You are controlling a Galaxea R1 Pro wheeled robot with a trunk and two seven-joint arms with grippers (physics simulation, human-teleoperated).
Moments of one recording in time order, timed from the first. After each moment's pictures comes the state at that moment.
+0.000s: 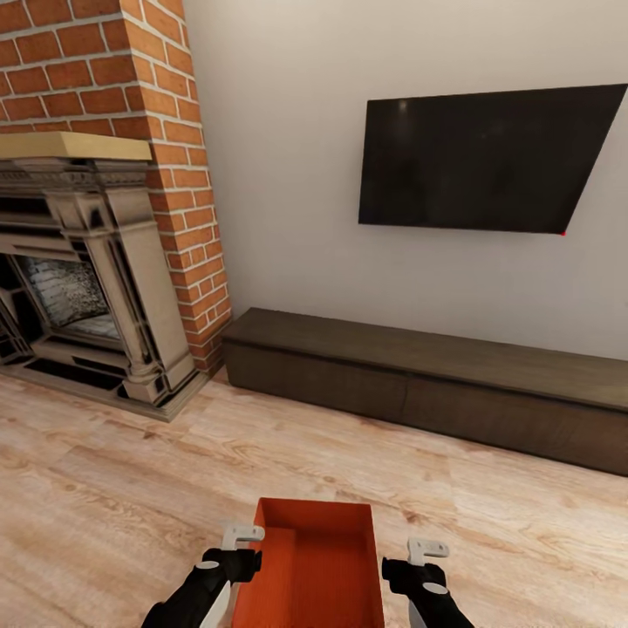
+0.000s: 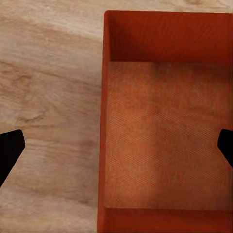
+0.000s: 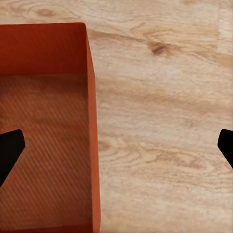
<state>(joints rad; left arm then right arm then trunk) -0.46 -0.12 0.00 -0.43 -0.06 0.18 0.08 -0.40 0.12 -0.14 -0.46 0.10 0.08 -0.15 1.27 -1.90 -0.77</state>
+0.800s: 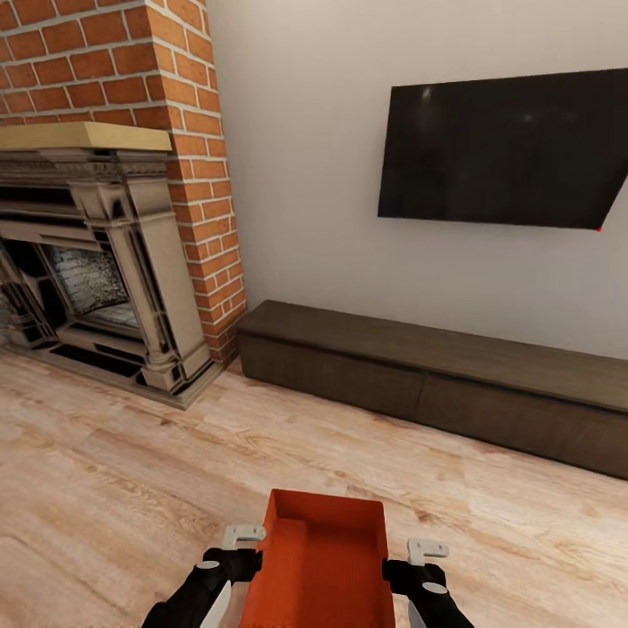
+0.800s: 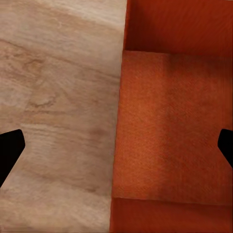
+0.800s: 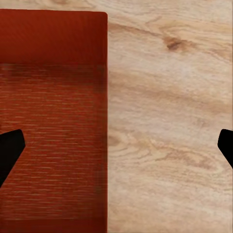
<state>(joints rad) -0.46 -0.12 0.00 -0.44 -0.06 0.18 0.08 -0.40 0.12 -0.13 -0.46 0.10 0.08 -0.15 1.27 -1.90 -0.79</state>
